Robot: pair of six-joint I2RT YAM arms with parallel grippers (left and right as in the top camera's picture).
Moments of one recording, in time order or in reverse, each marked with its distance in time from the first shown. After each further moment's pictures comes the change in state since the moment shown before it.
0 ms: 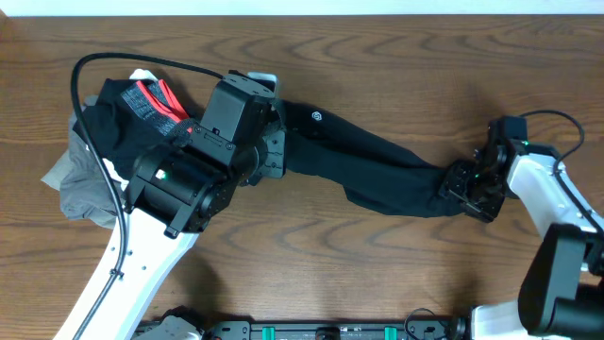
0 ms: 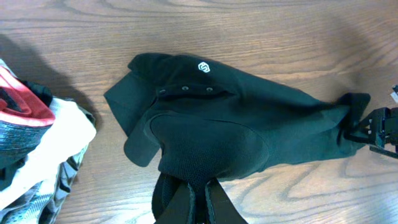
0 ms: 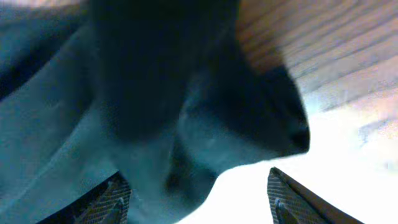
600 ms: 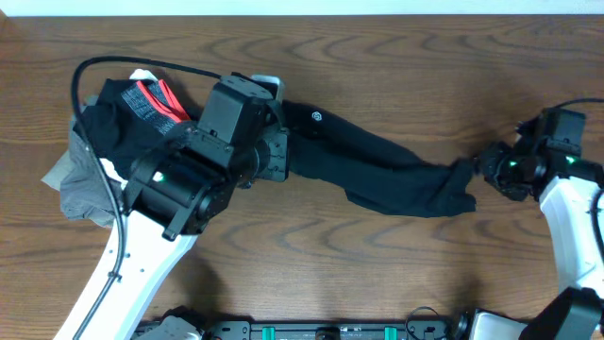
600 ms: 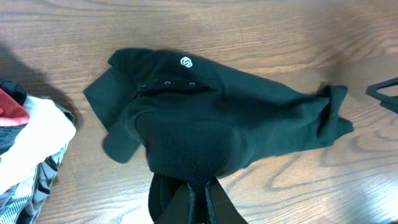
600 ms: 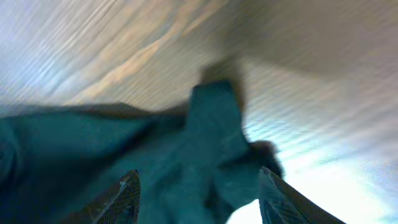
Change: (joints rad) left arm 0.000 -0.004 0.000 -0.001 0.069 -0.003; right arm -0.118 -0.227 0.024 0.119 -0.124 -0.085
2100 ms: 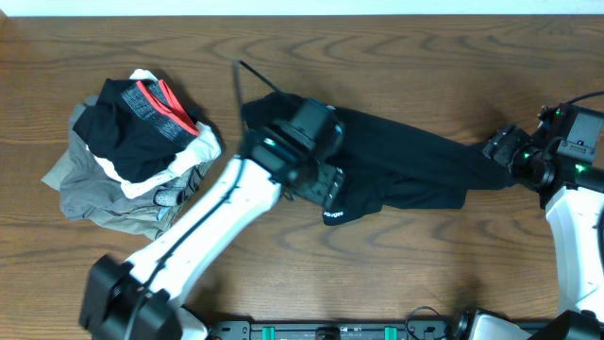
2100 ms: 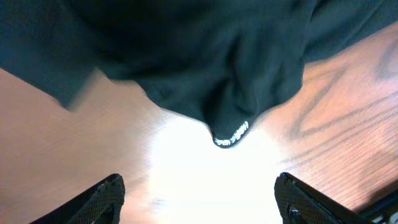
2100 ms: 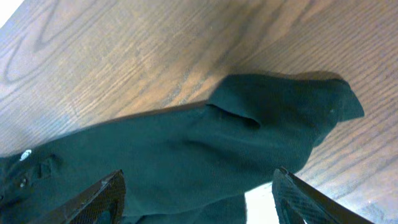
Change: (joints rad) left arm -0.129 0.302 -0.229 0.139 0.123 0.121; right arm -0.038 -0.080 0.000 0.137 0.107 0.060
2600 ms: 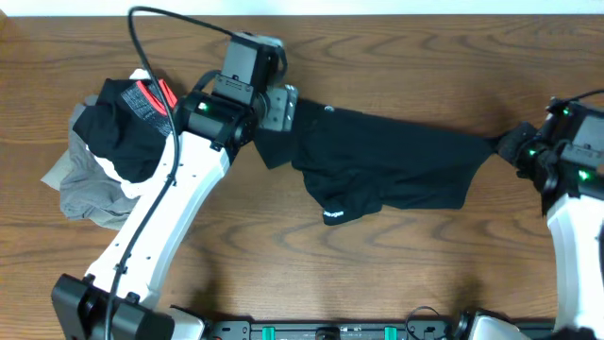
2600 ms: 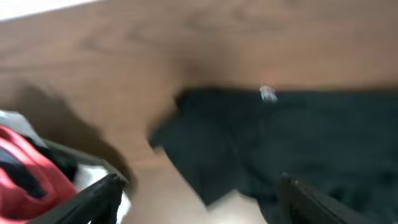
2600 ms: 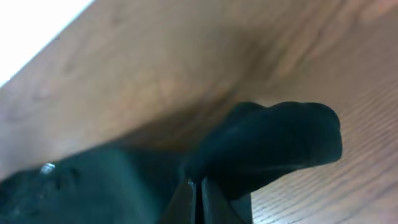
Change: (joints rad) left arm 0.262 -0.037 0.194 0.134 -0.207 0.098; right arm 0.001 -0.038 0.000 0.068 0.000 -0.005
